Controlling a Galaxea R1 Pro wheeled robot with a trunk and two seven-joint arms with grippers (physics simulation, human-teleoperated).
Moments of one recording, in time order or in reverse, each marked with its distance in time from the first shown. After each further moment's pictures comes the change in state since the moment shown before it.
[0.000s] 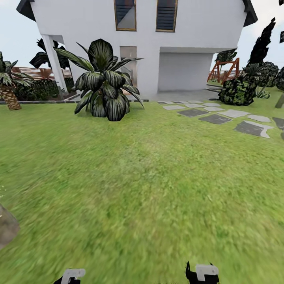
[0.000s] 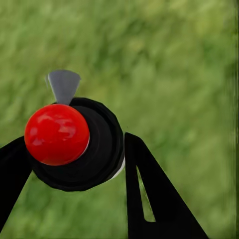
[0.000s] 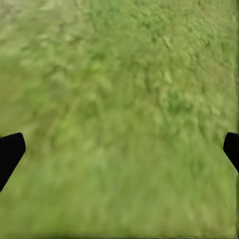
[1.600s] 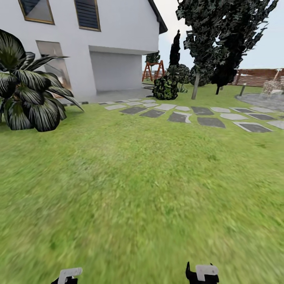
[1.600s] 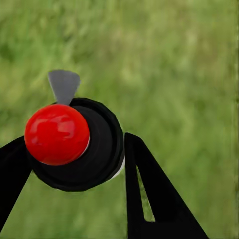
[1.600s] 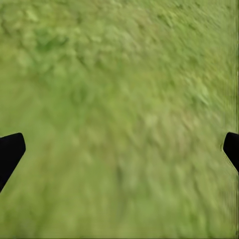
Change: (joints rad) left arm 0.002 0.007 0.030 -0.007 0.049 -0.001 0.000; right arm 0.000 0.000 0.000 0.000 0.000 0.000 0.000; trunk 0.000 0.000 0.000
